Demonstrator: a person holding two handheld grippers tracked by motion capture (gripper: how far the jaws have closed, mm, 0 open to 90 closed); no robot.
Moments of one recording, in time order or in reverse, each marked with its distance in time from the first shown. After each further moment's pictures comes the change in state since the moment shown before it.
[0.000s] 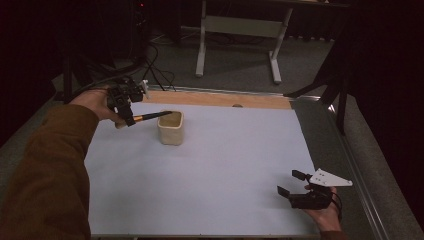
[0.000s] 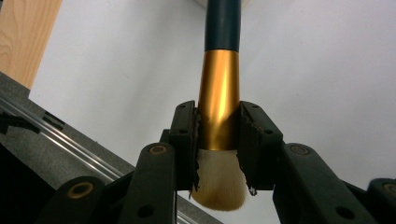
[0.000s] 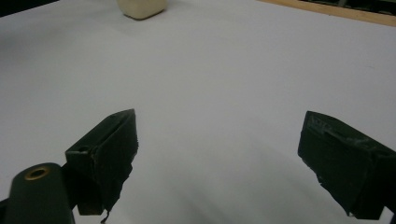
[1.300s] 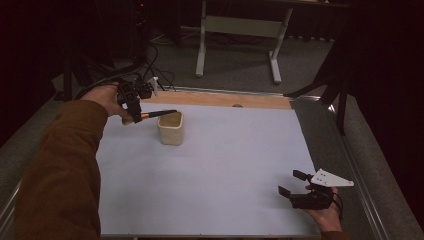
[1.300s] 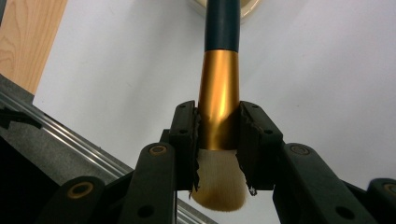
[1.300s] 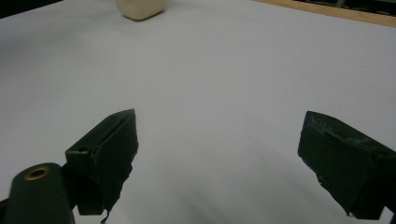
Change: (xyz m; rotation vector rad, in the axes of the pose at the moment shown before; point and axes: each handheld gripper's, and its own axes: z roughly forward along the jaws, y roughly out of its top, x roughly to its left) left arm 0.003 0.025 0.002 0.043 0.004 -0.005; right arm -0.001 0.000 -0.002 -0.005 -0.003 0.007
